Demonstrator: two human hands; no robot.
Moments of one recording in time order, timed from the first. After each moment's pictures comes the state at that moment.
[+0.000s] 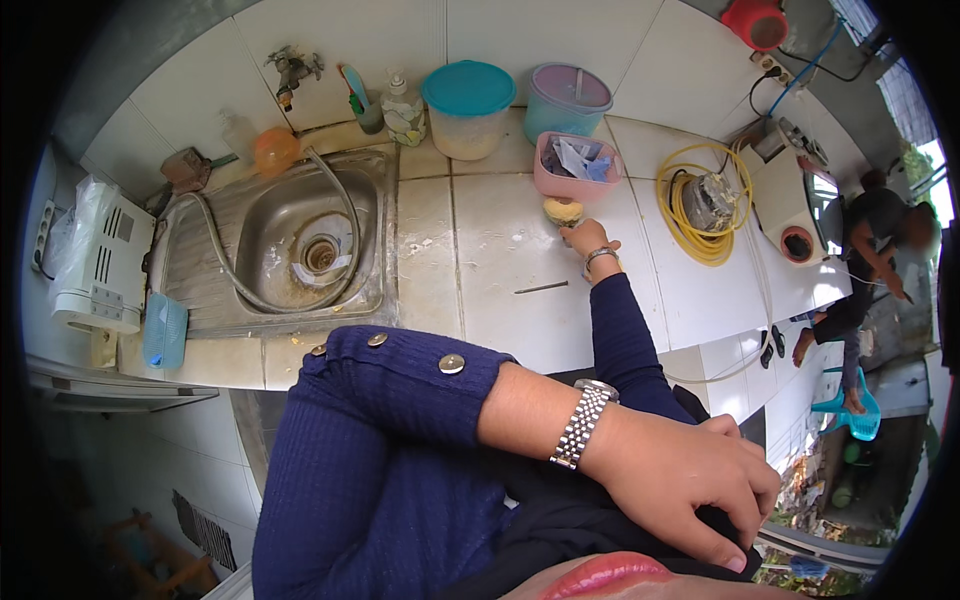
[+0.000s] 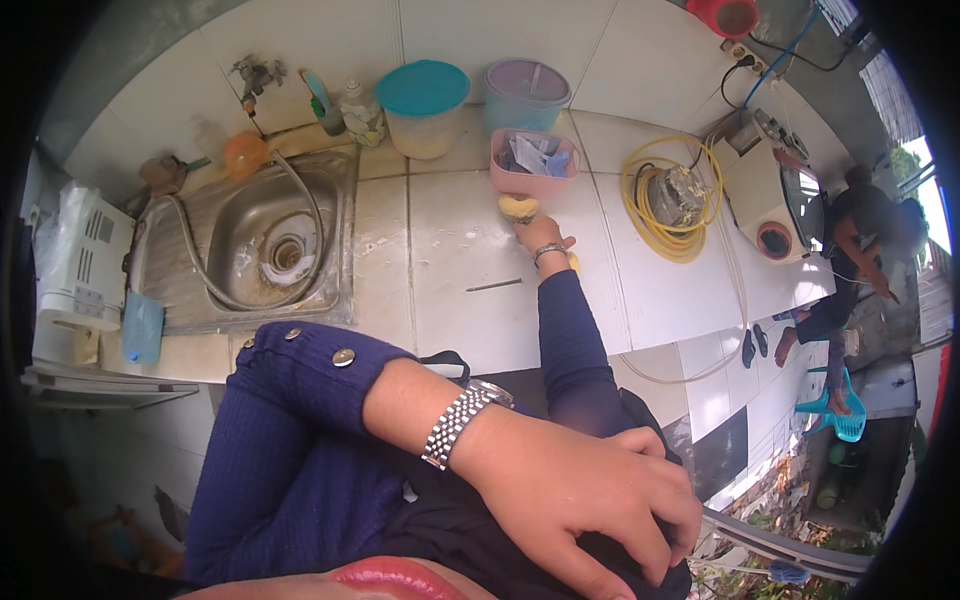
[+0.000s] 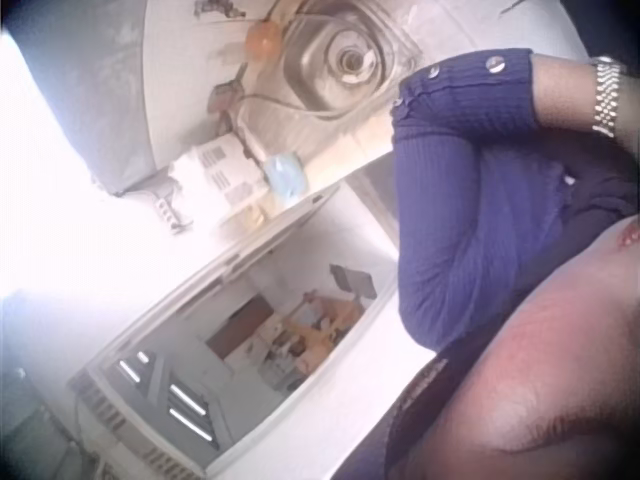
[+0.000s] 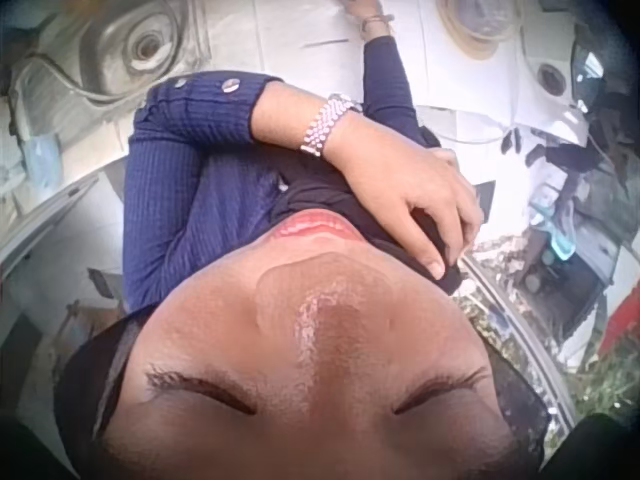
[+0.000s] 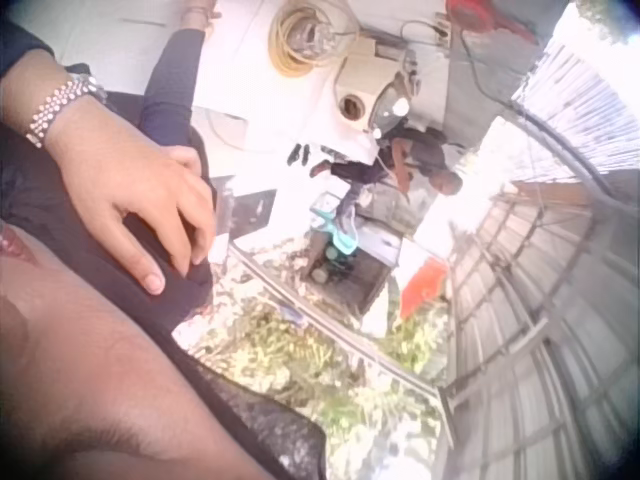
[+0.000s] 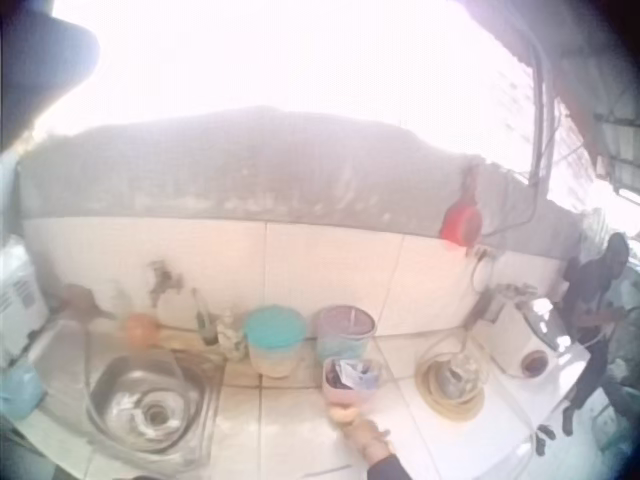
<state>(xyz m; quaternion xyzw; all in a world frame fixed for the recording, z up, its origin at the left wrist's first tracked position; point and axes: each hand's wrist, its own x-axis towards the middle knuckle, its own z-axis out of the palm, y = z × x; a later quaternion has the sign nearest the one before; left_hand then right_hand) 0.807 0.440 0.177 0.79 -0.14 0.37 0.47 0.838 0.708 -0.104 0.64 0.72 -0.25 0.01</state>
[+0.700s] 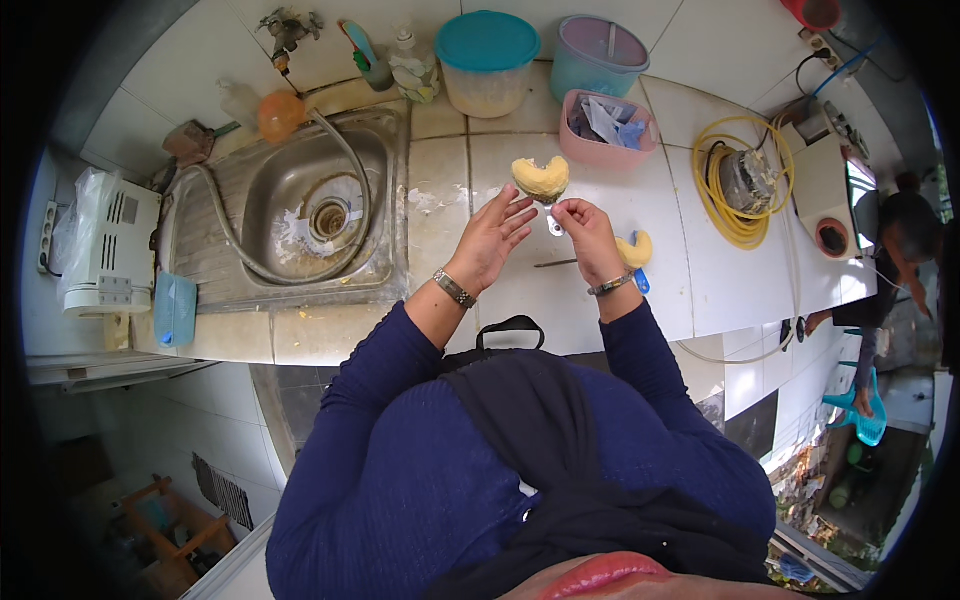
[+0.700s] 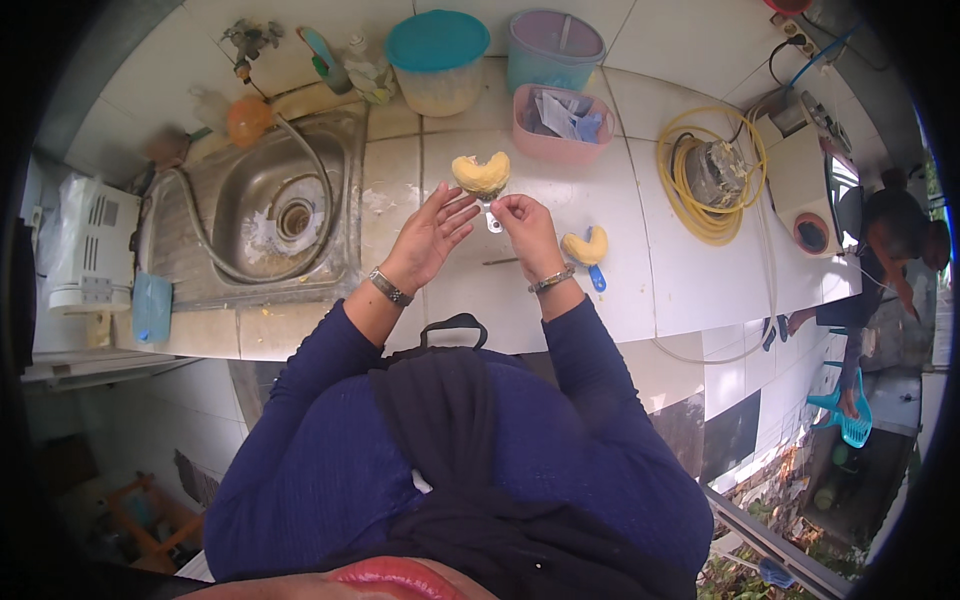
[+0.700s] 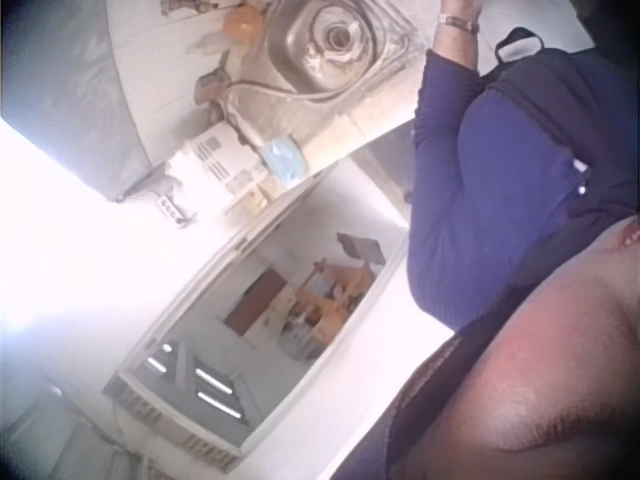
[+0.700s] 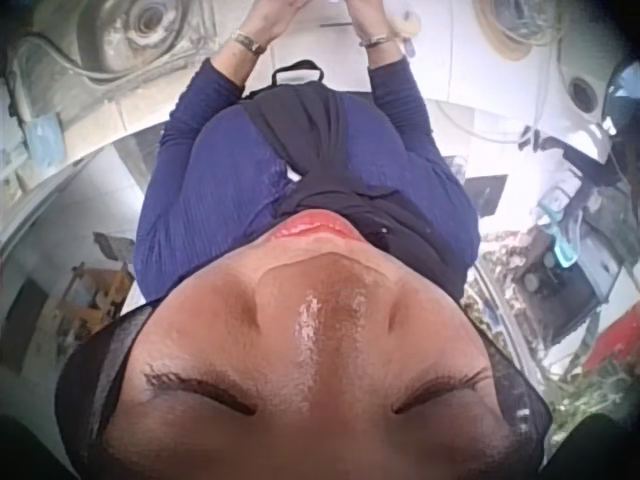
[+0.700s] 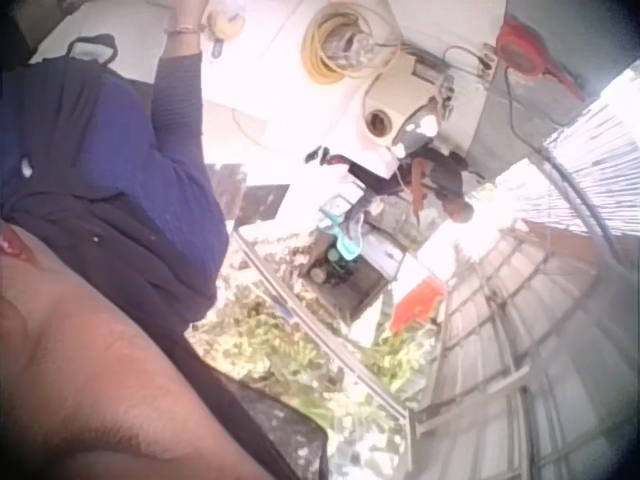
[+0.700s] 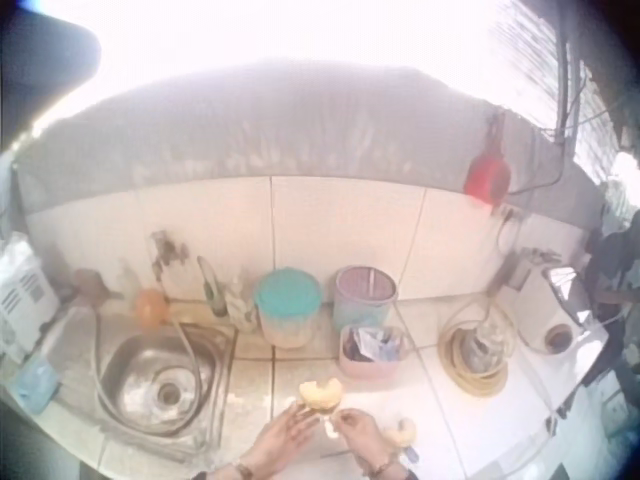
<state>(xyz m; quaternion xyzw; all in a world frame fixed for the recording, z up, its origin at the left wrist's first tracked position) 0.658 0.519 -0.046 0.11 0.42 0.63 0.64 0.813 0.610 -0.074 0.37 0.51 -0.70 -0.33</state>
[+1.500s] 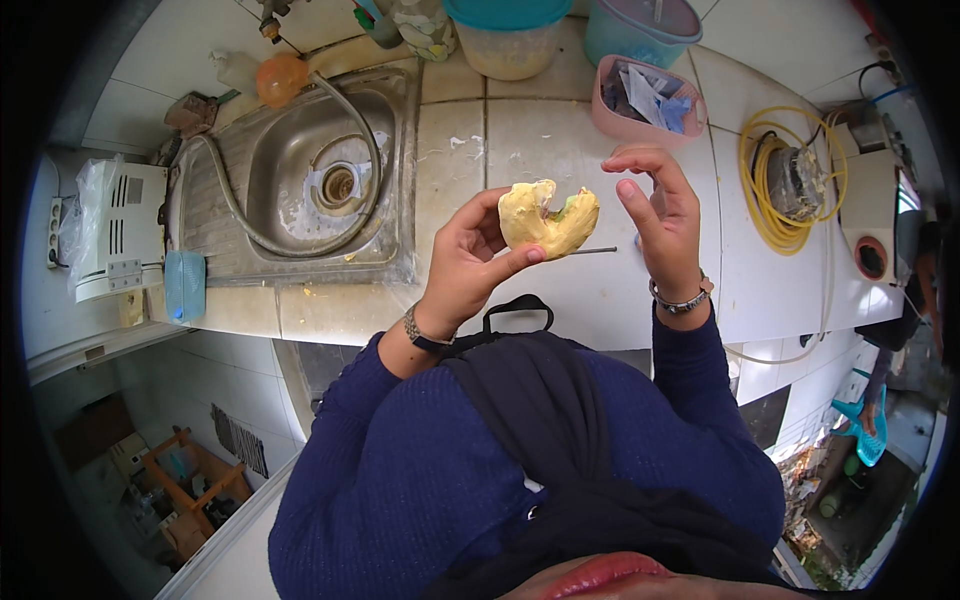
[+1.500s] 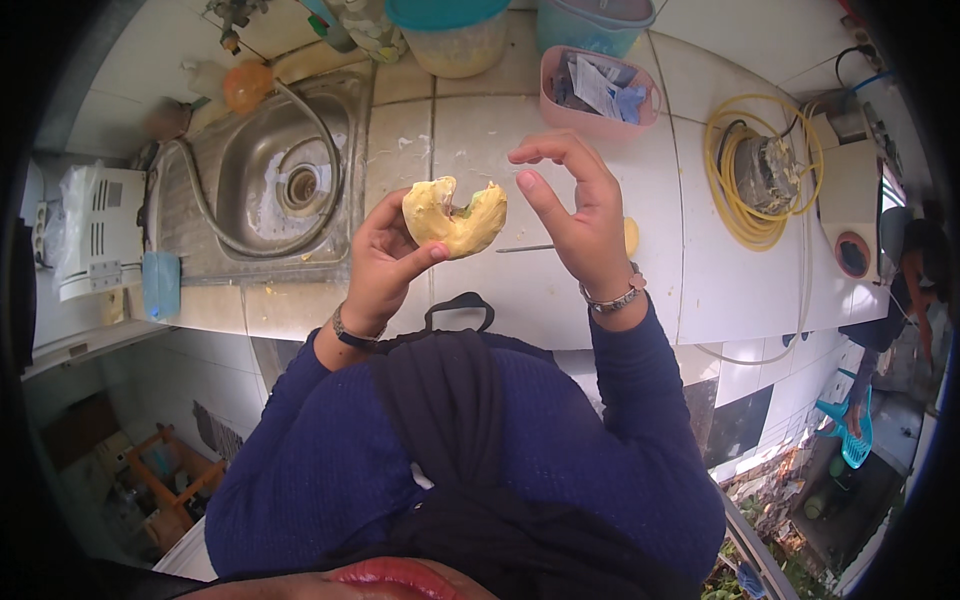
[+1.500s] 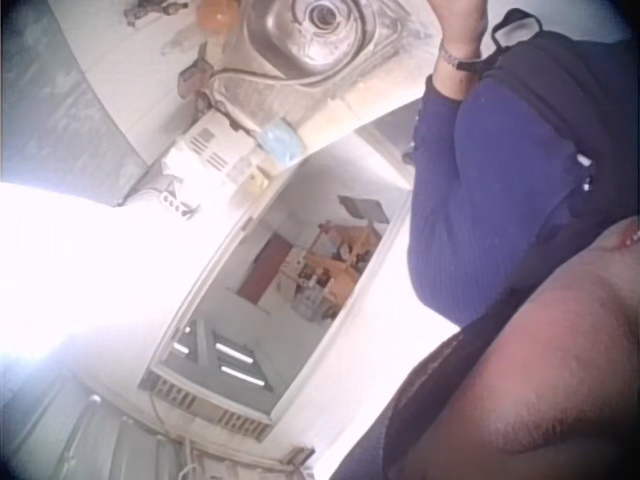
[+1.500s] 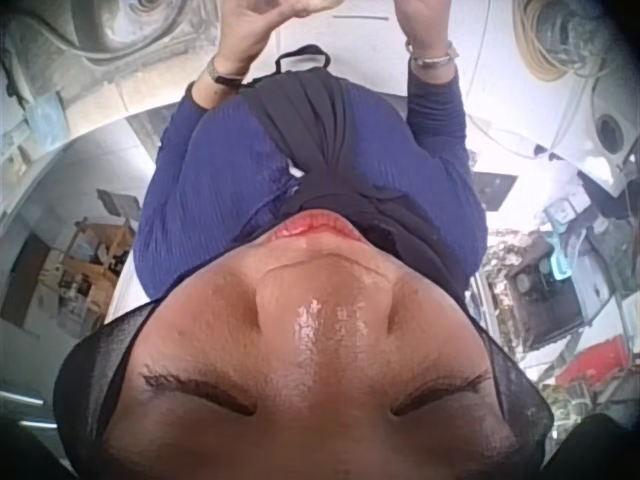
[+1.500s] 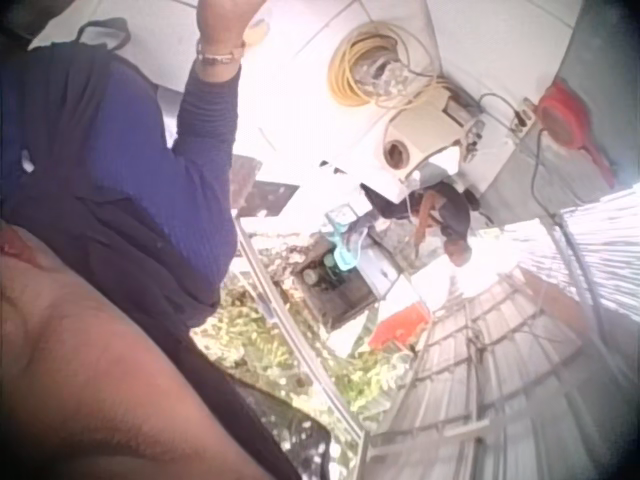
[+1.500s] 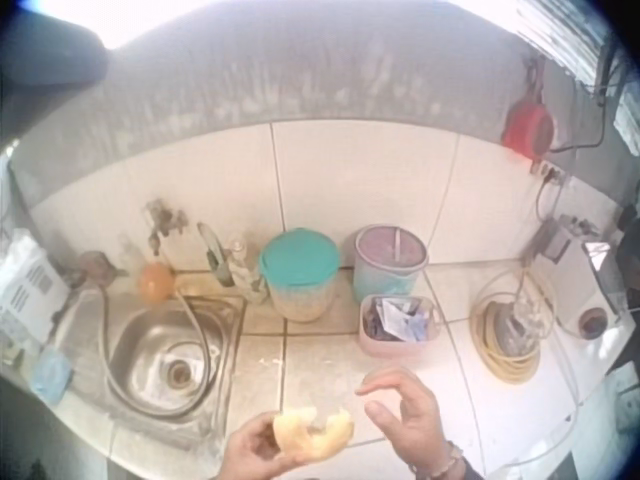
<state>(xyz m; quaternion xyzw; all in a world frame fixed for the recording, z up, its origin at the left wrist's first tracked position) 0.659 0.481 0.011 0.33 0.46 0.66 0.49 0.823 0.636 0.026 0.19 0.77 -0.47 -0.40</state>
